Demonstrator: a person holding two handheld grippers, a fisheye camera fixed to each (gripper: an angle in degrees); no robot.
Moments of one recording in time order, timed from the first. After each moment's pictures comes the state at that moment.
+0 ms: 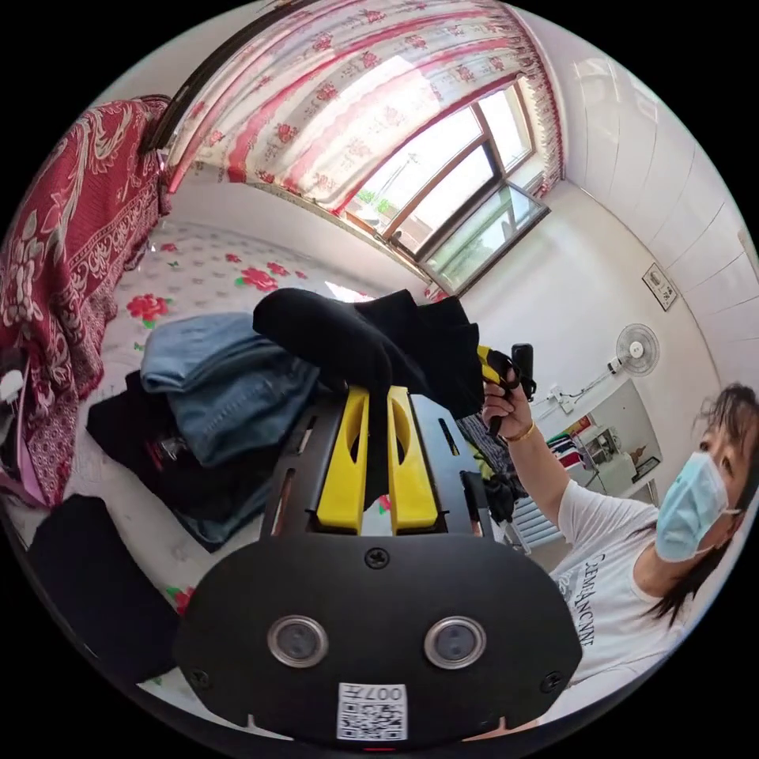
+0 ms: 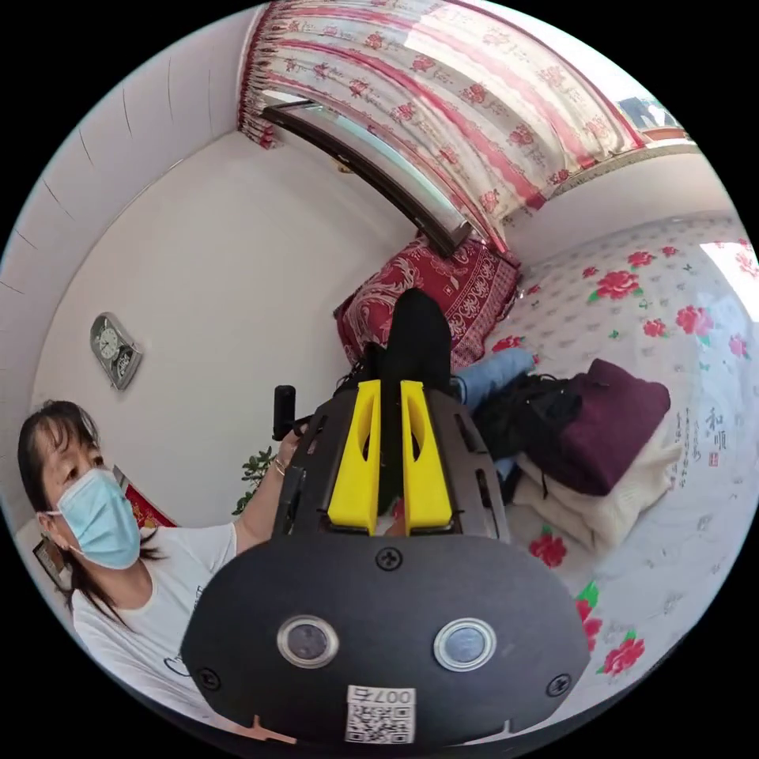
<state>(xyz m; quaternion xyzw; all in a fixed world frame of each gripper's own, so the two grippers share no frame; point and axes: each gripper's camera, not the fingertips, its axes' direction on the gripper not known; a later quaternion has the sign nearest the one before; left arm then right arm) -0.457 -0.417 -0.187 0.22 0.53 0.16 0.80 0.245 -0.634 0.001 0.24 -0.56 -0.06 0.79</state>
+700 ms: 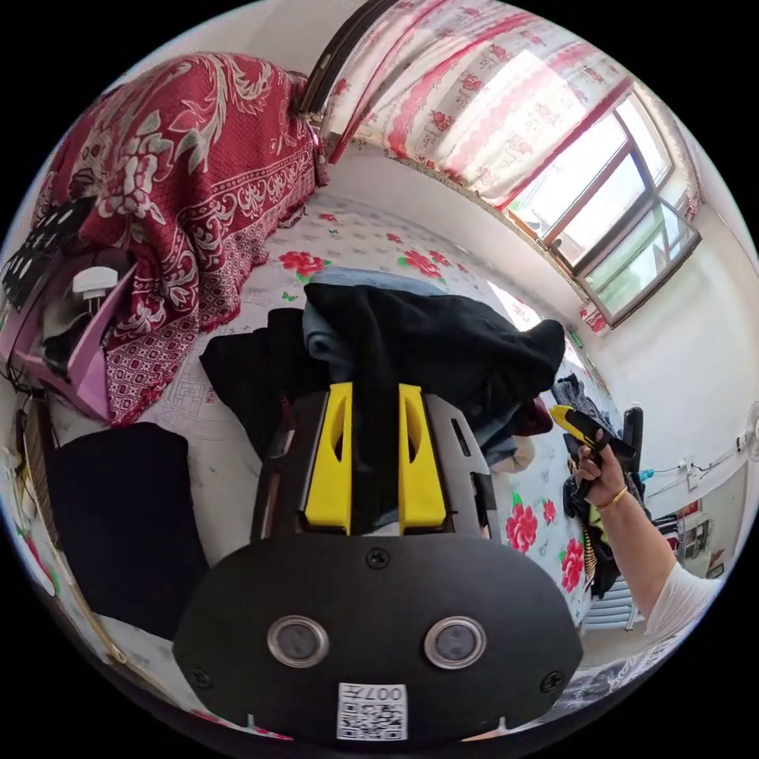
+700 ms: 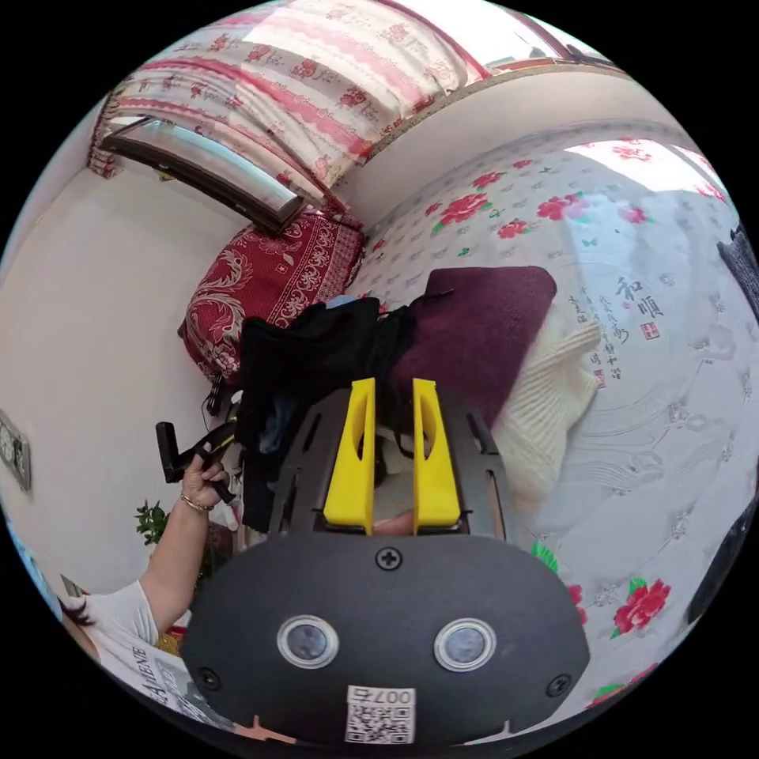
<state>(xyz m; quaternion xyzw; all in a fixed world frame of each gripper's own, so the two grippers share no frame) -0.375 -0.383 -0.042 0.24 0.33 0.02 0.91 0.231 -0.622 0.179 0.14 -0.40 0.08 0.90</state>
